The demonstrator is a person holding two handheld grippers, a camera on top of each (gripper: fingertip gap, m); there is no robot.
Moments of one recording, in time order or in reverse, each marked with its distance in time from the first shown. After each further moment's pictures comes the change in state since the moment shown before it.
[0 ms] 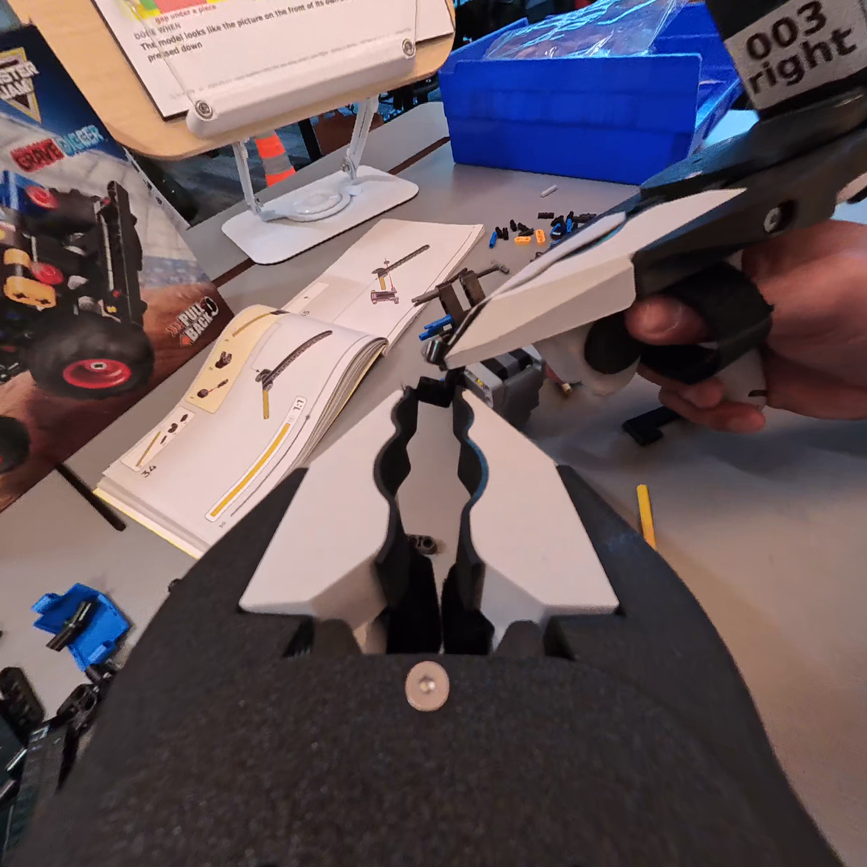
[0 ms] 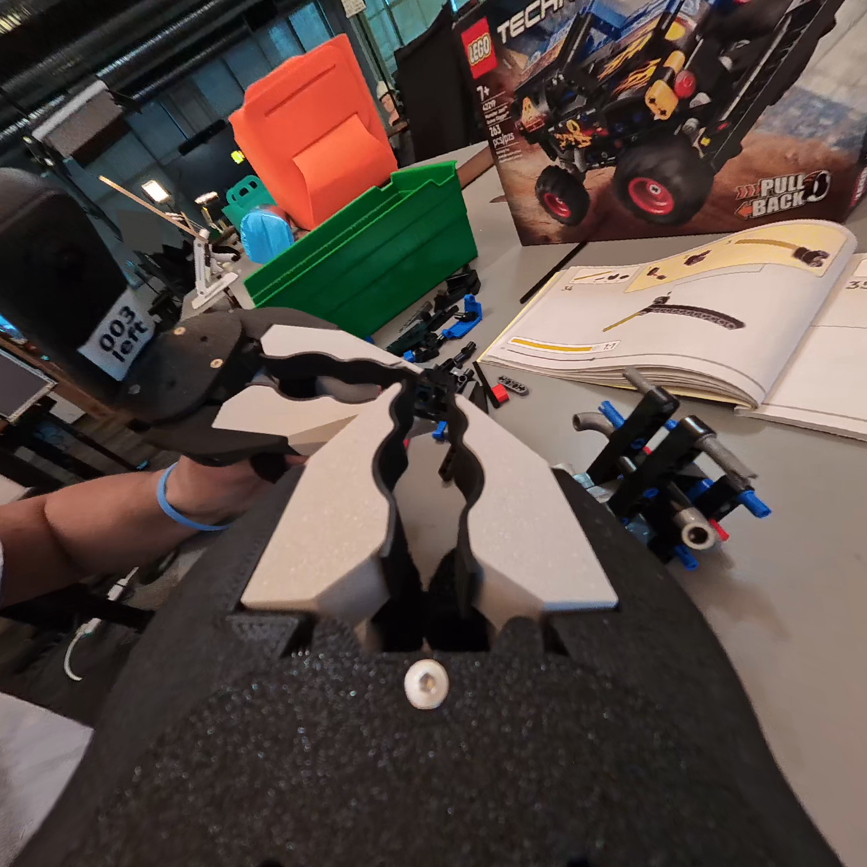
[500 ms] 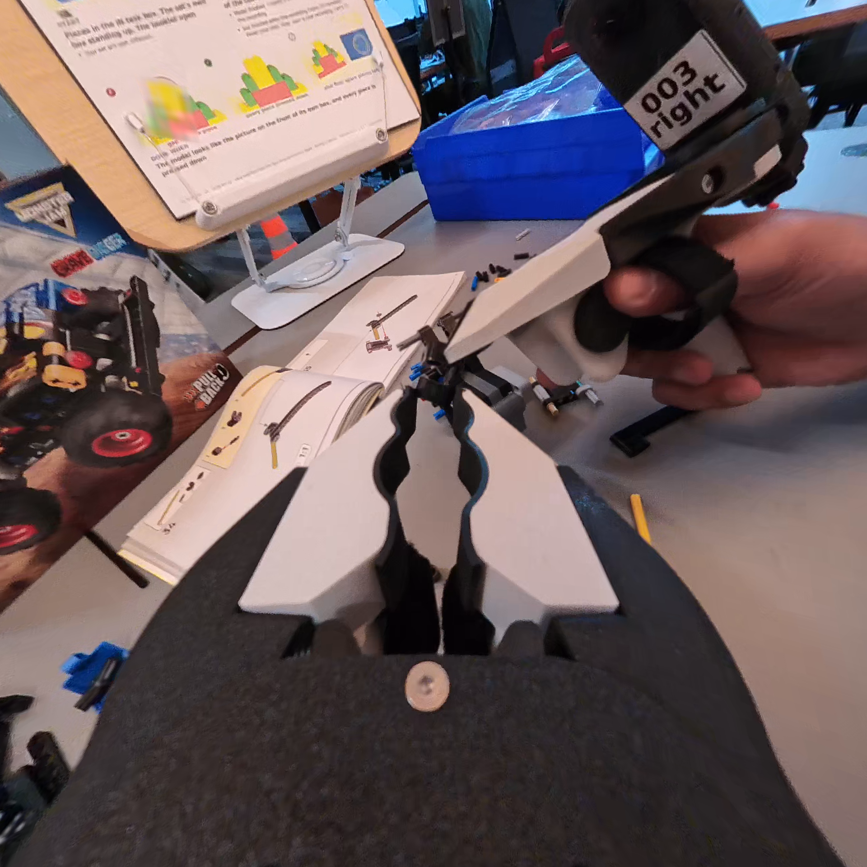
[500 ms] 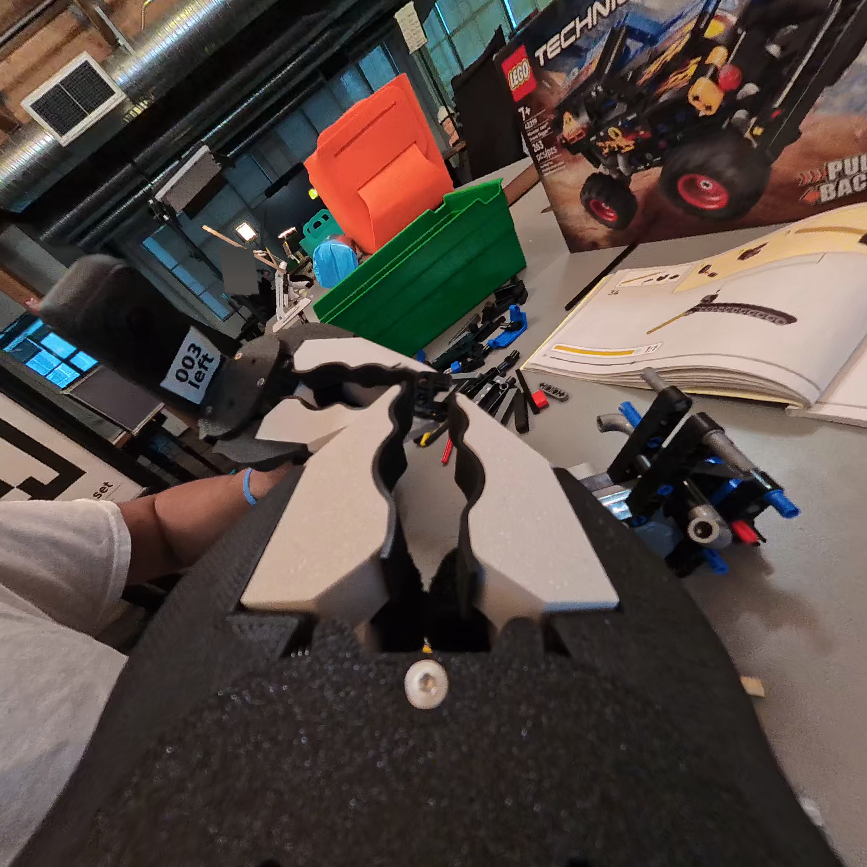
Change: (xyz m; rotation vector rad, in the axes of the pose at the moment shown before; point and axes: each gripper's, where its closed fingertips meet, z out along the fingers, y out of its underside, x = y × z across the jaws) left arm 0.009 -0.018 -0.006 0.108 0.022 0.109; right arm -0.010 -0.010 -0.014 0.032 -0.142 0.098
